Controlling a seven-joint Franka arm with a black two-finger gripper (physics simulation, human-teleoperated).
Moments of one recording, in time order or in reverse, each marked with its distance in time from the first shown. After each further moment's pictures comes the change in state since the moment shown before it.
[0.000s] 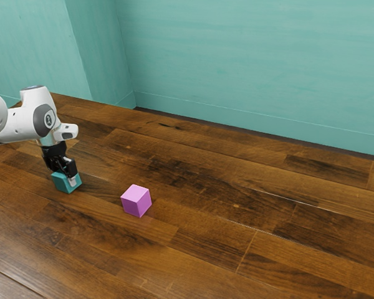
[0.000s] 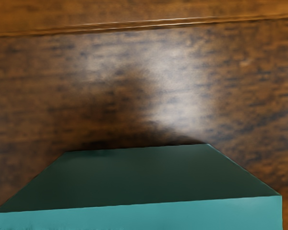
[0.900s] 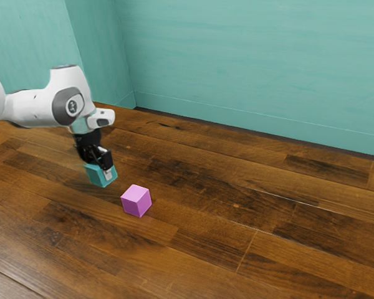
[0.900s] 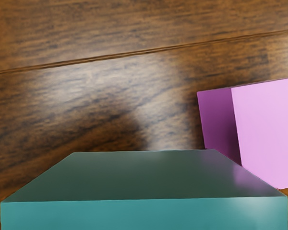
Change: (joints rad) arm -0.006 -0.326 -0.286 -0.277 0.058 -0.014 -0.243
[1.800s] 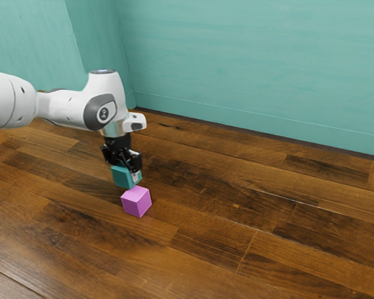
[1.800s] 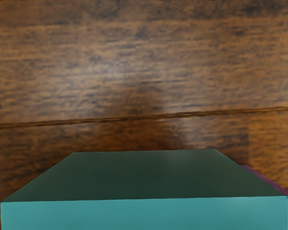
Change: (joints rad) arm -0.088 0.151 -0.043 0.143 0.132 0.005 -0.288
